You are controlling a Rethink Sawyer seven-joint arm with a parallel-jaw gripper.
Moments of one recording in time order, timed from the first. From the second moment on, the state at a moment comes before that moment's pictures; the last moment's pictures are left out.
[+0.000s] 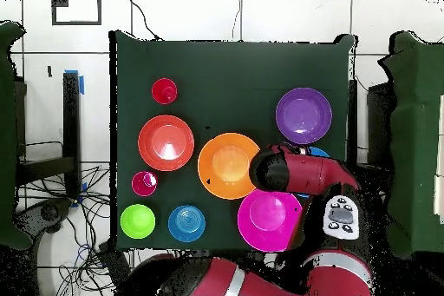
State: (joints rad) arm -0.29 -0.49 -0.25 1.61 -0.33 0.23 1.66
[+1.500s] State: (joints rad) arm -0.29 -0.40 -0.26 1.61 -0.33 0.18 1.66
